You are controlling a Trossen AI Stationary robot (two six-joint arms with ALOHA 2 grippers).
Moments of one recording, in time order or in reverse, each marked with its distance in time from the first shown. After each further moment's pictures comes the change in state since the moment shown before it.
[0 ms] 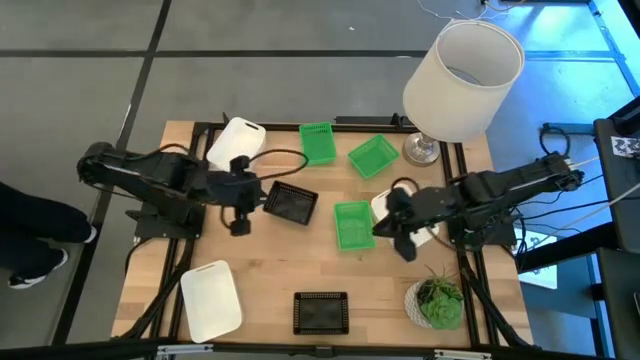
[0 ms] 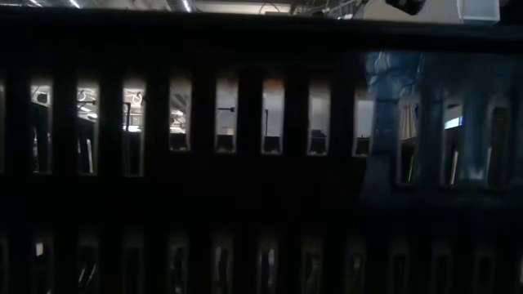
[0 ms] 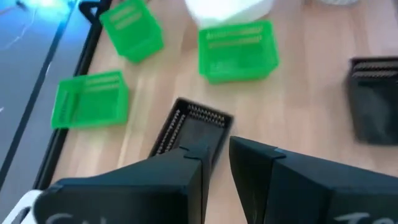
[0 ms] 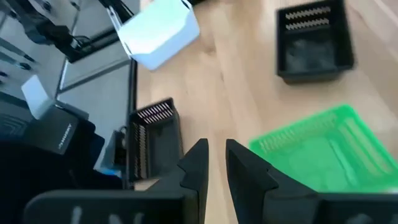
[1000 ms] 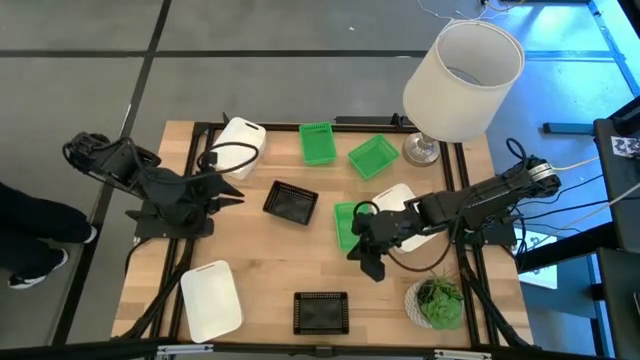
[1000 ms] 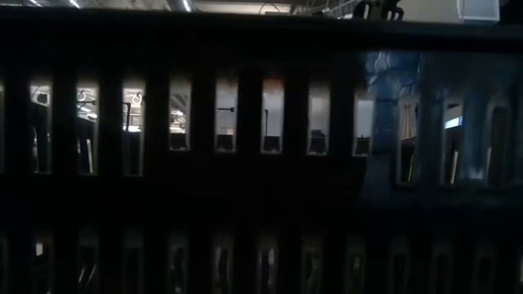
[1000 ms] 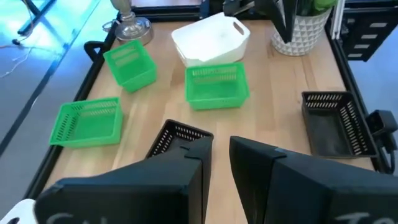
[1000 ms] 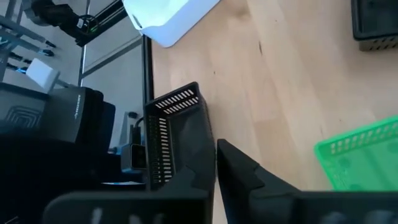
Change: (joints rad) left arm -0.201 -0.205 0.001 -0.044 -0.127 -0.106; right arm 0.005 0.257 0.001 0.202 -0.150 0.099
